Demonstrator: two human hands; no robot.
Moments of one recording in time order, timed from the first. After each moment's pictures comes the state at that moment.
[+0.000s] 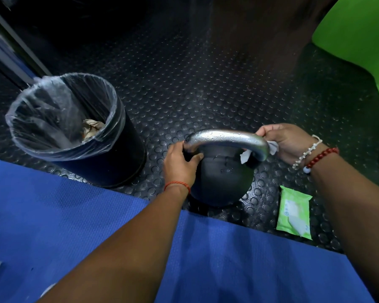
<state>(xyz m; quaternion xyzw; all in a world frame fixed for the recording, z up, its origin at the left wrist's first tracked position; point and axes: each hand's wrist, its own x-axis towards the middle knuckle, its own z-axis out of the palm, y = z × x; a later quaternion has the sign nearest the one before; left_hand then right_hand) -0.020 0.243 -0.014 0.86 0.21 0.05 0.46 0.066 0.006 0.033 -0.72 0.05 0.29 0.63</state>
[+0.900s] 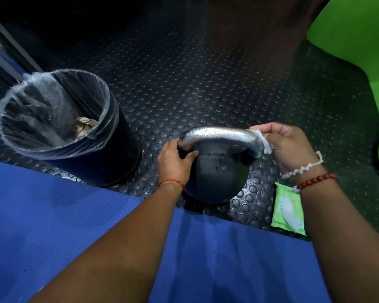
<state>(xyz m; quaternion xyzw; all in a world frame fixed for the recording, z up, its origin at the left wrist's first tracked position) -0.019 0.244 -0.015 0.86 0.20 0.06 0.46 0.020 0.019 0.043 -0.76 0.09 0.09 0.63</state>
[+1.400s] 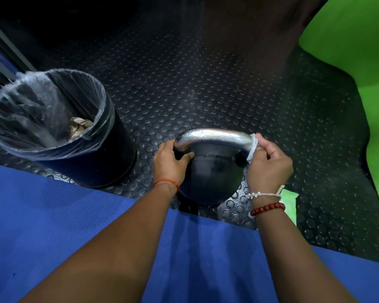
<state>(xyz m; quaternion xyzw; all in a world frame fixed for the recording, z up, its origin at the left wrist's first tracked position) -0.018 0.247 -0.015 0.87 0.19 0.05 0.46 -0.024 0.075 0.025 -0.77 0.23 -0.24 0.54</state>
